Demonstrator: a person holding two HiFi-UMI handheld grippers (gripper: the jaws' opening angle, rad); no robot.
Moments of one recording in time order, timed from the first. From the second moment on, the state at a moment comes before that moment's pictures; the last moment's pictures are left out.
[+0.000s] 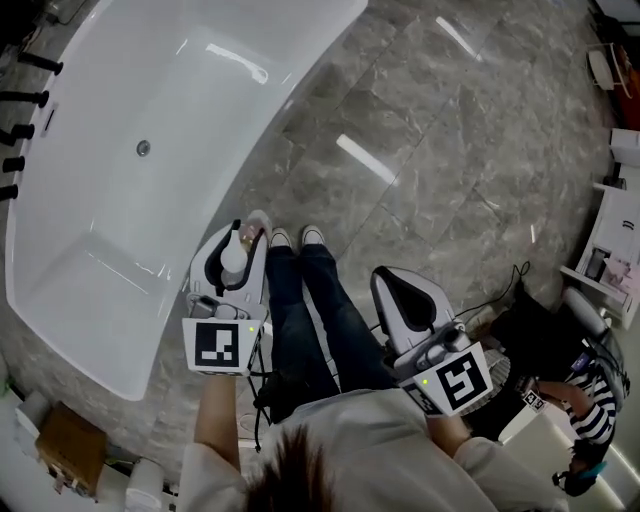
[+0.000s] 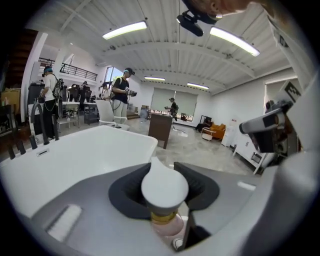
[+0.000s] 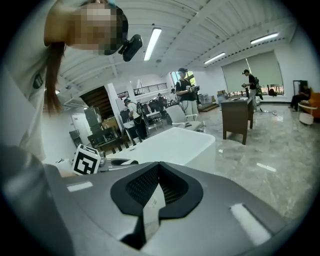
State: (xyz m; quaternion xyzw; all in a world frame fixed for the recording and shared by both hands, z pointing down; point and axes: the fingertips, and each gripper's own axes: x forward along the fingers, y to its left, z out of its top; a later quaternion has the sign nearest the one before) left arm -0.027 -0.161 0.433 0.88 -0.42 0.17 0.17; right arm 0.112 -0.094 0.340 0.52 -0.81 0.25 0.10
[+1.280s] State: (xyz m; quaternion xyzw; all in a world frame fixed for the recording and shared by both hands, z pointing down) left arm -0.010 -0.165 0.724 0.84 -0.39 0.28 0.25; right arm 0.108 -0.083 0.483 0.55 -0.75 0.34 0.14
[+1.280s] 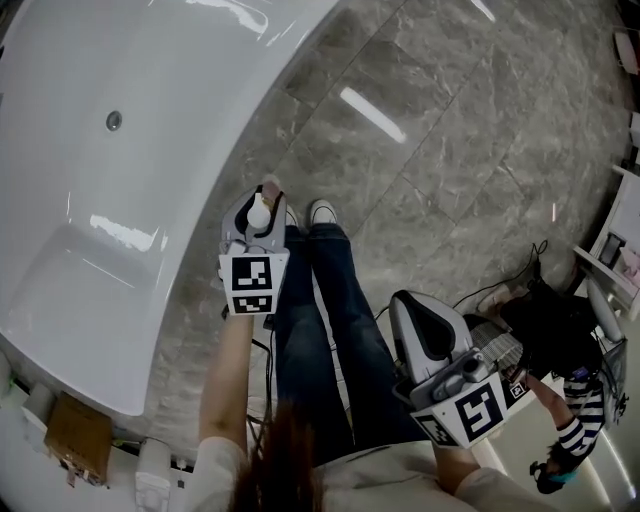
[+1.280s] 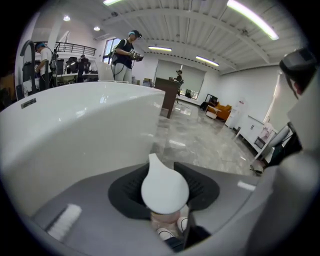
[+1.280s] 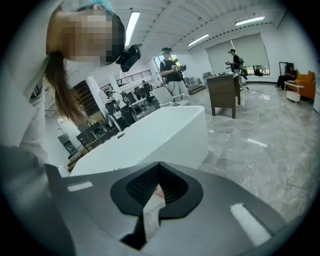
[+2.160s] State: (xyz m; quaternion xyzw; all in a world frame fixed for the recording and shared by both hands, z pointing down) left arm -0.017 -0.172 0.904 0.77 -0.41 0.36 0.33; right arm 0.116 -0.089 0.549 0.56 -0.72 0.38 0.16
